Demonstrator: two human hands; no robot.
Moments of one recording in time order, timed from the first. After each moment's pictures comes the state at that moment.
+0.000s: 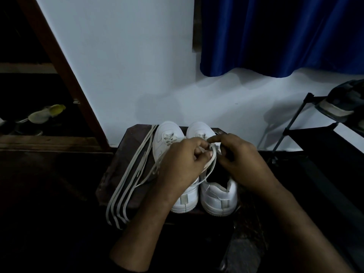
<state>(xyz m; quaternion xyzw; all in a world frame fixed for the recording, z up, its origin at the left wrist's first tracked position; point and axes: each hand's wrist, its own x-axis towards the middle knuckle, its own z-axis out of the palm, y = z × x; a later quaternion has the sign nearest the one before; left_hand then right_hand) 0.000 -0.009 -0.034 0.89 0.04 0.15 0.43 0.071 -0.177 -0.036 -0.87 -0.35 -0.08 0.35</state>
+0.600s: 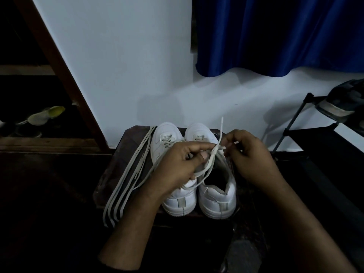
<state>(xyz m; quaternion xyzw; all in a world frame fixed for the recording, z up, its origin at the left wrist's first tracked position) -0.001 -0.006 -0.030 0.77 0.01 0.06 0.64 0.081 -0.186 -0.035 -0.83 -0.28 -0.06 0.48</state>
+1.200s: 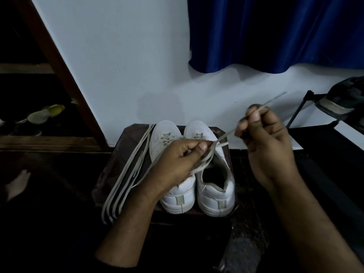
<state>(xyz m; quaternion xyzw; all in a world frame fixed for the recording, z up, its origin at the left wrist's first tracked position) 0.000 -0.008 -0.032 0.77 -0.01 0.07 0.63 0.068 -0.186 -0.004 -0.54 -0.23 -0.01 0.81</state>
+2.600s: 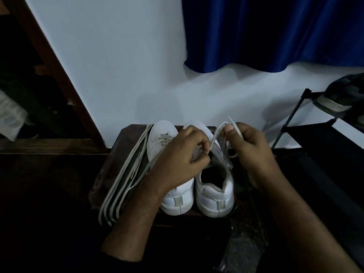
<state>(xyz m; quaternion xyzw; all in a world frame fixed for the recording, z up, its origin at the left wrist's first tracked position) 0.015 -0.002 -0.034 0.89 -0.13 0.18 0.39 0.077 -0.178 -0.028 -0.72 -0.16 0.00 0.67</state>
